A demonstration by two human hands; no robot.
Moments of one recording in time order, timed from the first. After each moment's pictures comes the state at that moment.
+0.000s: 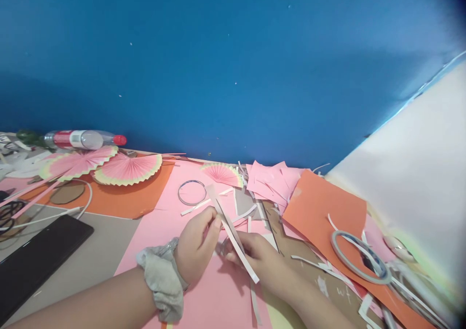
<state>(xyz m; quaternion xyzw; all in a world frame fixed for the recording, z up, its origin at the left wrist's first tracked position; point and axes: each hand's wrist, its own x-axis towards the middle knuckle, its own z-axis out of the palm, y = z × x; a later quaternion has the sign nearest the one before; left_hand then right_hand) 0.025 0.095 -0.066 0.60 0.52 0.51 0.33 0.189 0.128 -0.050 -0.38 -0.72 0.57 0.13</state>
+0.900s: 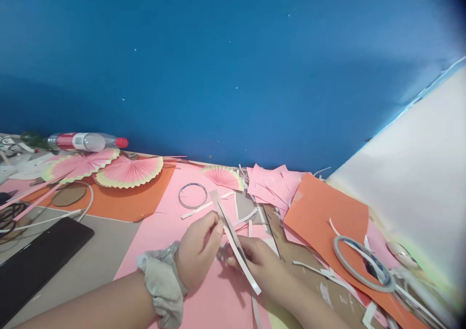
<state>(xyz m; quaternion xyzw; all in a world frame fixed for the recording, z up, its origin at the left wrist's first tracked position) 0.025 0.093 -0.070 0.60 0.52 0.49 0.35 0.188 0.128 -0.051 -0.39 -0.72 0.56 0.12</state>
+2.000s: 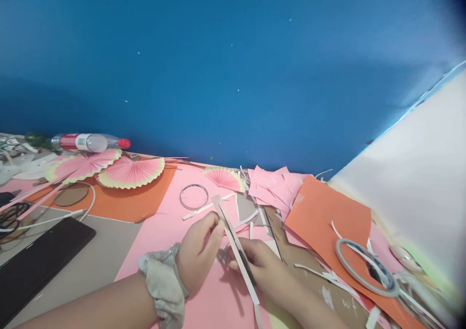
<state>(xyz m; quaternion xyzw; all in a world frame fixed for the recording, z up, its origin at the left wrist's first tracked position) 0.026 0.093 -0.067 0.59 0.51 0.51 0.36 0.188 0.129 -0.049 -0.40 -0.71 0.57 0.12</state>
